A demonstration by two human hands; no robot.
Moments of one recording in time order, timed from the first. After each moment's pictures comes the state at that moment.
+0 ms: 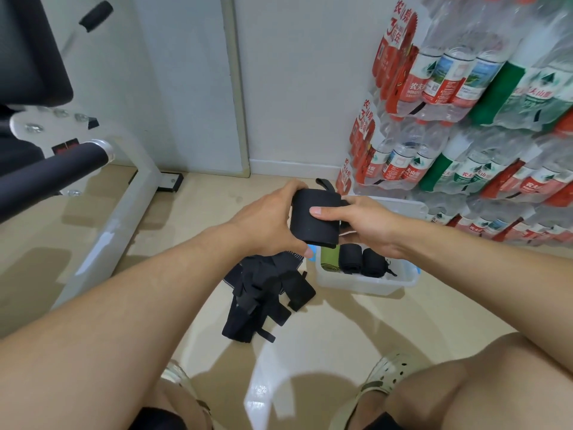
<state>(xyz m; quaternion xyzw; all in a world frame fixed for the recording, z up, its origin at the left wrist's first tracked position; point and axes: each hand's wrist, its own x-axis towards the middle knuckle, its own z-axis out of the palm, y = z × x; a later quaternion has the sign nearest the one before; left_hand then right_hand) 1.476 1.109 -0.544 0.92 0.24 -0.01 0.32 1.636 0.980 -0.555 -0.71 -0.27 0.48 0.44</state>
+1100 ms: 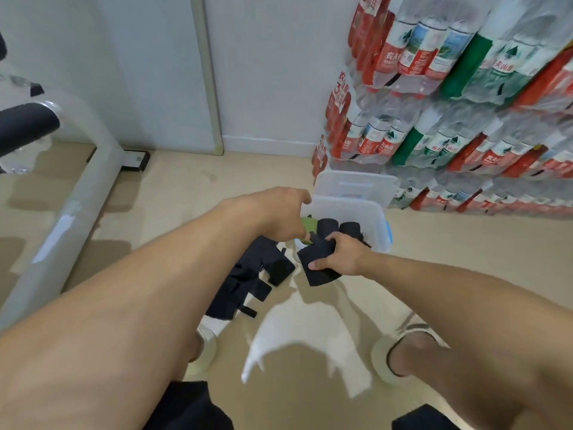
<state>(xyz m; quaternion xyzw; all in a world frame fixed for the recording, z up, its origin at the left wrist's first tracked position) 1.502 1.078 -0.547 0.93 0.20 -0.18 0.26 1.638 0.927 -0.685 -0.88 -0.28 0.36 0.13</state>
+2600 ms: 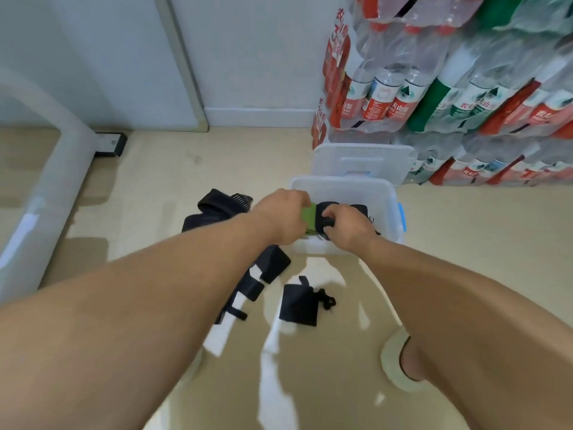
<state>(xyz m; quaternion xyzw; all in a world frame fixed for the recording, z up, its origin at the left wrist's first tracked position) 1.592 1.079 -0.673 0.93 0.23 -0.16 0.25 1.737 0.957 -0.795 -0.90 -0.35 0.24 0.13</state>
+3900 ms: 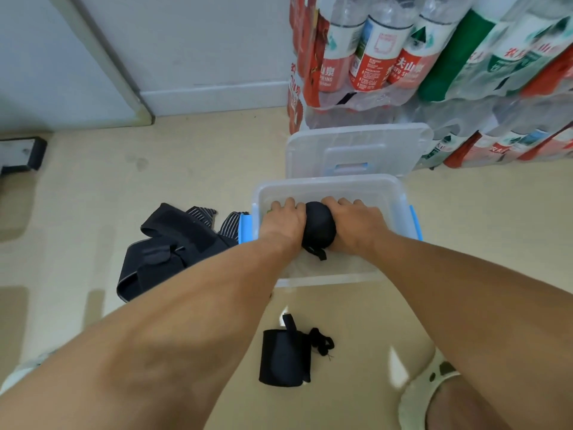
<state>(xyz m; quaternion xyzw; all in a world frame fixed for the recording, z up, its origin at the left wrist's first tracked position) 1.726 1.094 -0.854 0.95 0.20 -0.23 0.07 1.828 0.975 -0.868 -0.89 -0.40 0.22 -0.03</state>
